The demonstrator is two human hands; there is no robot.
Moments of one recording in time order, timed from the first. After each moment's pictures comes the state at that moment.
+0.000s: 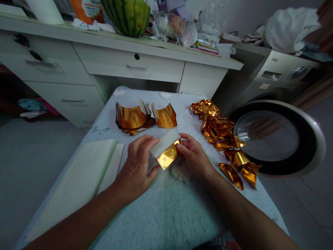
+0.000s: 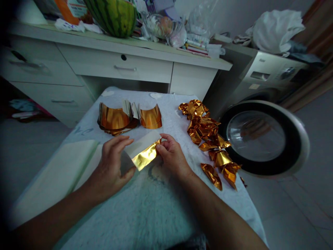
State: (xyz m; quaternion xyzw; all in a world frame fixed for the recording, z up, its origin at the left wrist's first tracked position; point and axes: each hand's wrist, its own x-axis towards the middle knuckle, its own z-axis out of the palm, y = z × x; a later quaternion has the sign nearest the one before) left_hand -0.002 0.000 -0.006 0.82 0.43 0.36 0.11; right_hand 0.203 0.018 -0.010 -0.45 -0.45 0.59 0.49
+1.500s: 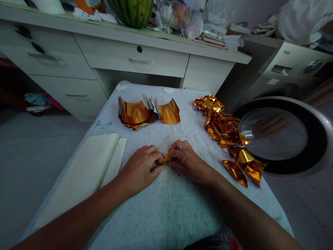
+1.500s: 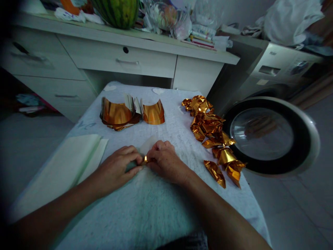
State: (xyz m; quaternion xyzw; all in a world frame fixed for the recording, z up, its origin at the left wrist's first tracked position) left_hand -0.004 0.005 -0.004 0.85 0.43 0.15 0.26; right_hand 0.199 0.003 0.002 -0.46 -0.83 0.26 0.15
